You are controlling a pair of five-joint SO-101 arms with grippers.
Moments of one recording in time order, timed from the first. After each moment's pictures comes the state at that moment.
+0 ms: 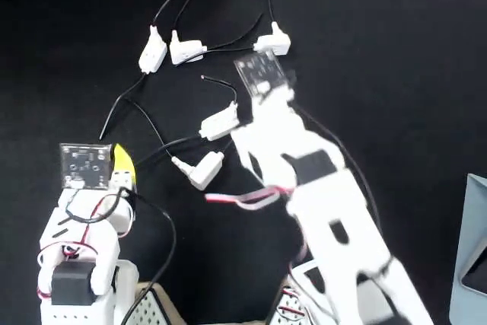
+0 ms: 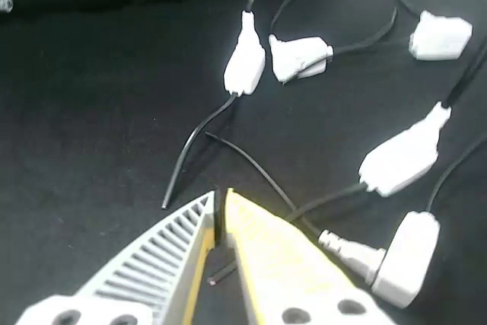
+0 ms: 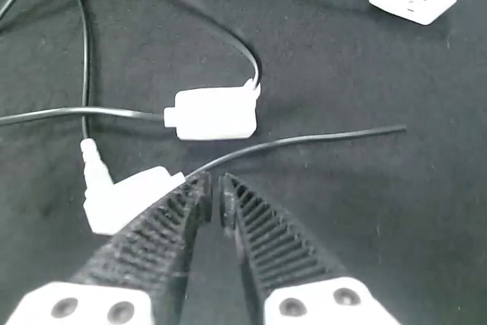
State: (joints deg) left arm -4.6 -104.0 76.9 62.0 -5.7; right arm -21.9 -44.0 51.2 49.2 3.5
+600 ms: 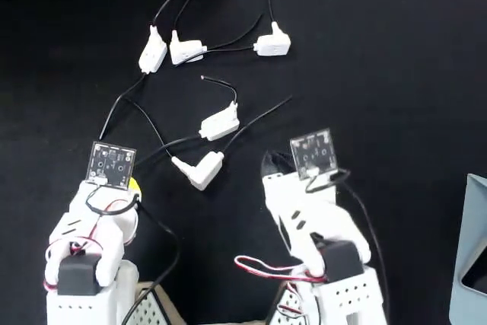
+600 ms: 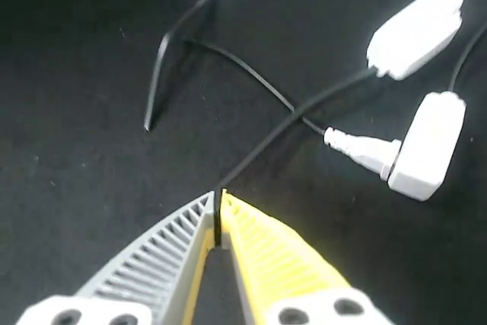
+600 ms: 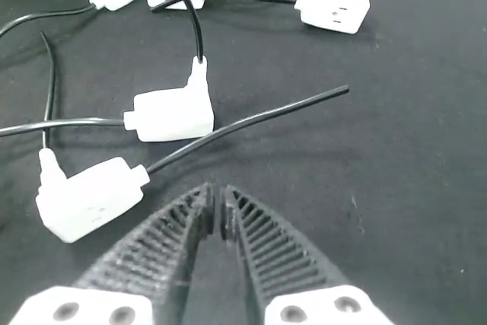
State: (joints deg) left arm -4.6 -104.0 82.8 70.7 -13.5; right arm -15.4 -99.3 90.9 49.6 0.4
